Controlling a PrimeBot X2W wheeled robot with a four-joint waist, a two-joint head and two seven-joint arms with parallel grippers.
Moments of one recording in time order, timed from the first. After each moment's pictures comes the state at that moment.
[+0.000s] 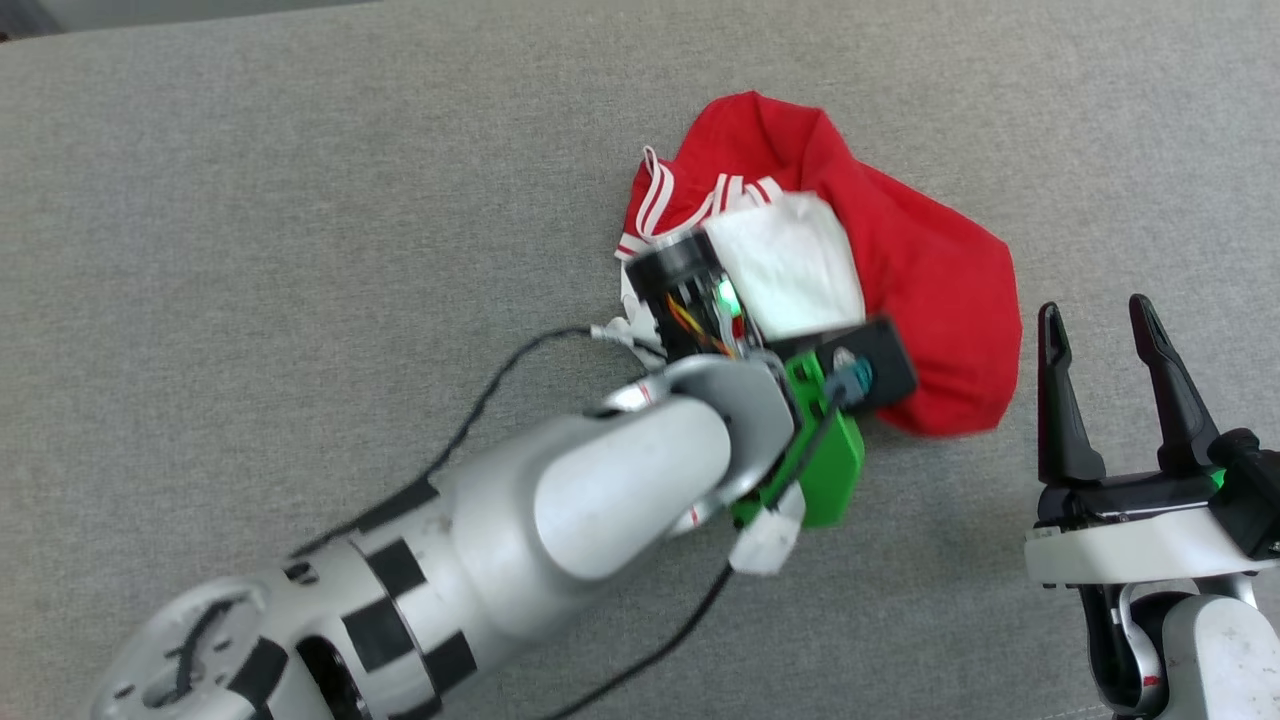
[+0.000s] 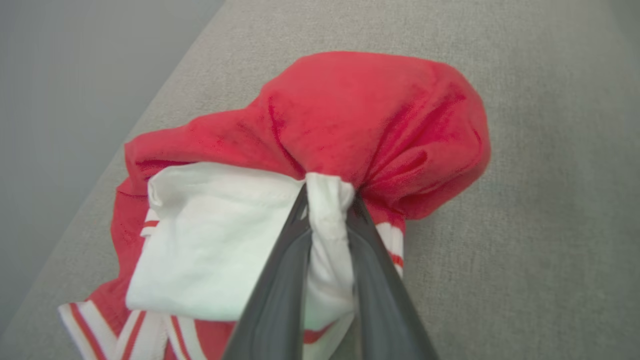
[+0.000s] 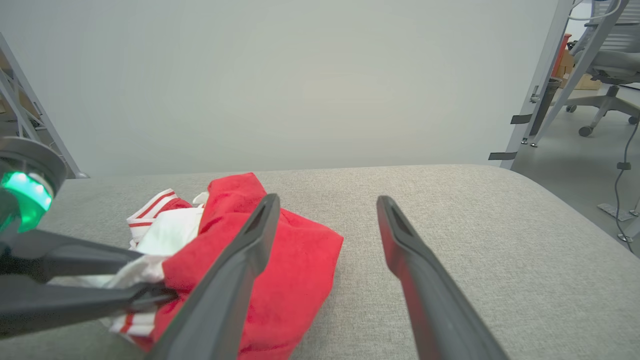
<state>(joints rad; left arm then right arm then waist) -1.07 0.12 -1.28 0.51 -0.50 -0.13 0.11 -0.10 -0.05 -0.02 -0.11 0.15 0.13 -0.25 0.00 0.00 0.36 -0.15</state>
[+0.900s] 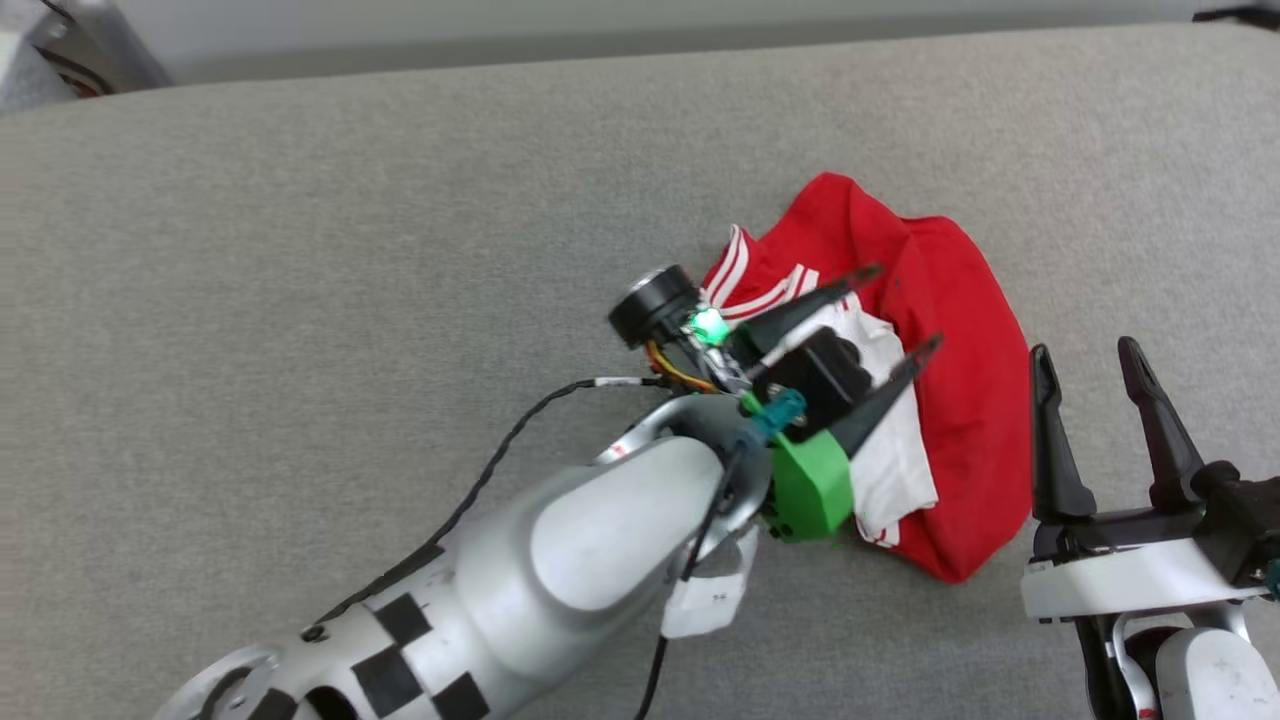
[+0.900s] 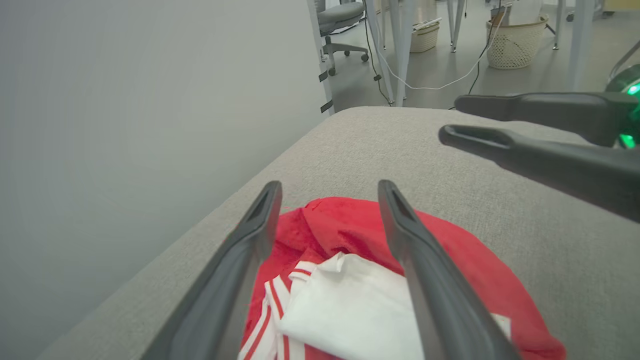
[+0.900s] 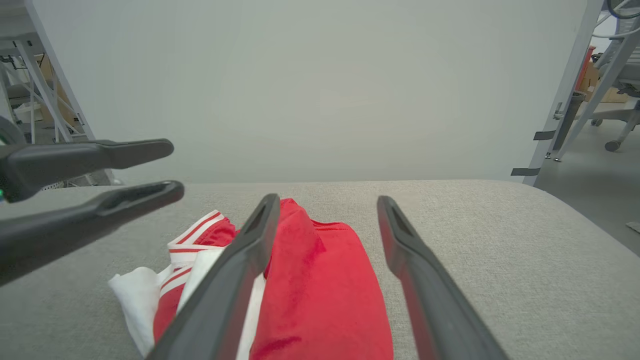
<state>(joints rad) -0.91 0.07 -1.15 0.53 -0.47 0.01 -0.25 -0.05 -0.05 -0.03 -0.09 0.14 0.13 -0.25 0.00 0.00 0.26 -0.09</state>
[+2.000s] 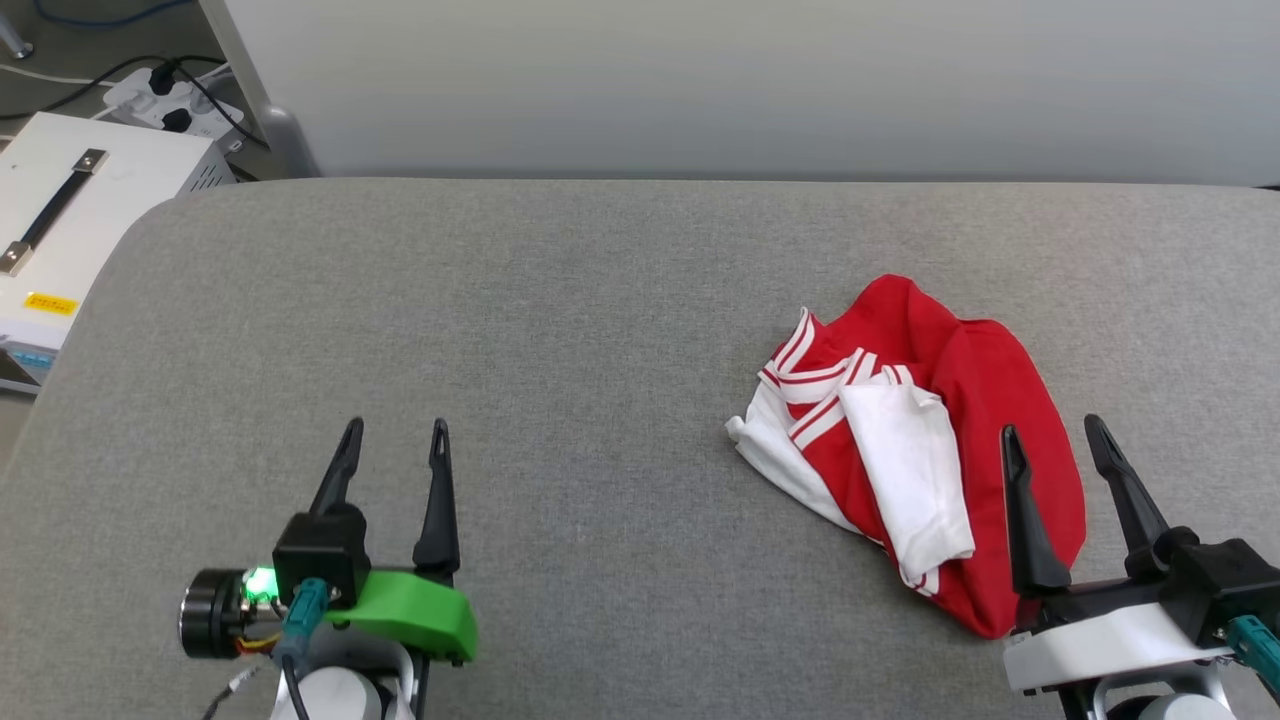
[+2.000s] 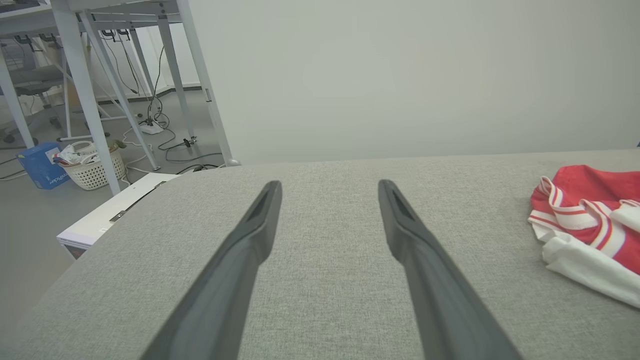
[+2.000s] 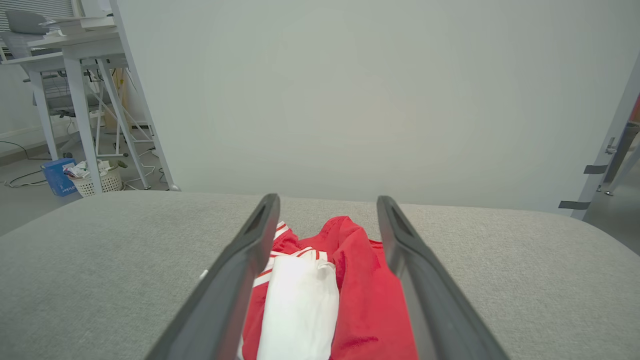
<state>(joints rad) -0.11 0.27 -0.31 0.11 -0.28 0.20 -0.26 0.06 -0.05 0.00 -0.09 0.11 0.13 -0.25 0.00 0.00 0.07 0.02</state>
